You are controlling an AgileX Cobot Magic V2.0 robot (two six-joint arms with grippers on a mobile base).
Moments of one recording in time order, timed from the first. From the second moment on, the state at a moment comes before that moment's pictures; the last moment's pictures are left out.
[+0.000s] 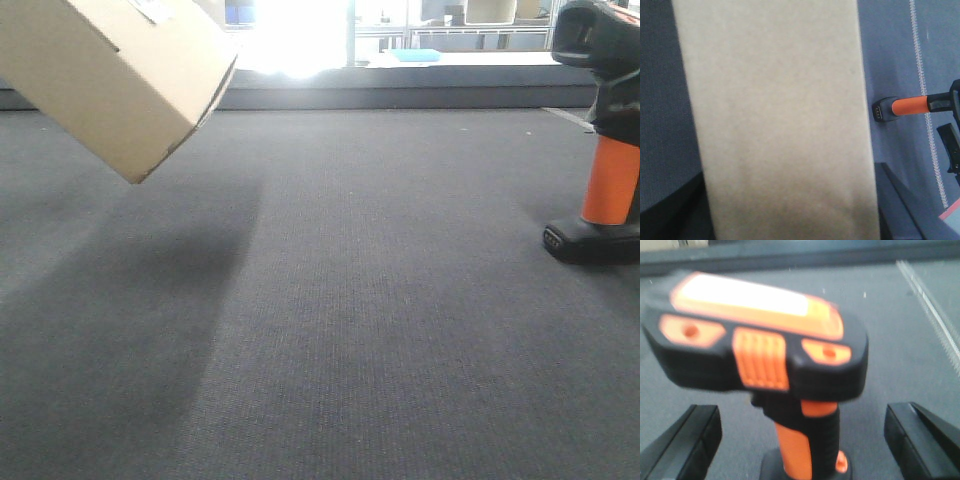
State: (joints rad) left arm 0.05 1.58 -1.51 -0.69 1.22 0.21; right arm 0.05 1.19 -0.31 0.13 -0.56 0.05
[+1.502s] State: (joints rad) left arm 0.05 1.58 -1.51 -0.68 1.22 0.21; right arm 0.05 1.46 -0.38 0.10 -0.82 0.15
